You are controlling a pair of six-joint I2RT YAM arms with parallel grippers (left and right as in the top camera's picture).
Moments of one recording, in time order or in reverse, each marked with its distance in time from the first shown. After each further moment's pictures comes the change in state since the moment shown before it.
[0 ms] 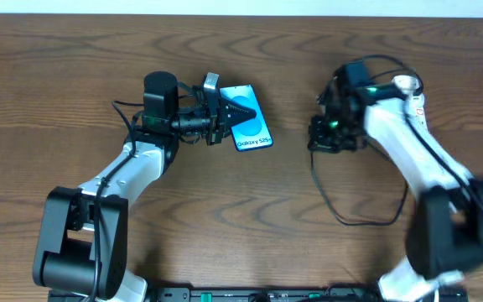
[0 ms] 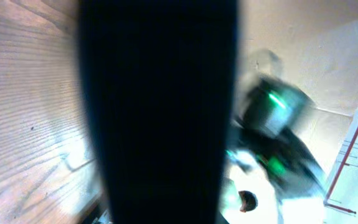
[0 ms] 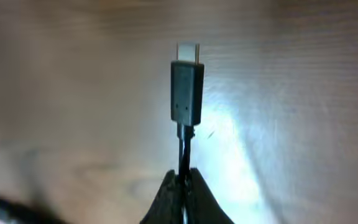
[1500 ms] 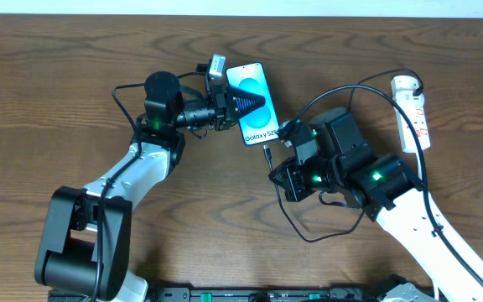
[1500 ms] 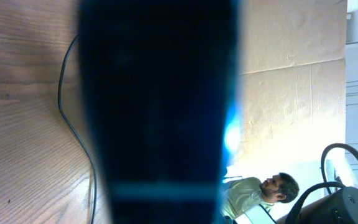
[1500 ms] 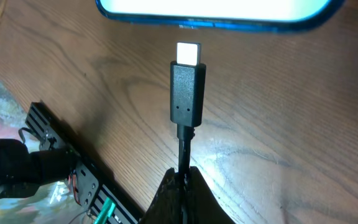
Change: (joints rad) left arm -0.040 0.000 0.000 0.315 -0.031 0.079; right arm 0.340 -0.452 -0.273 0.223 -0.068 -0.010
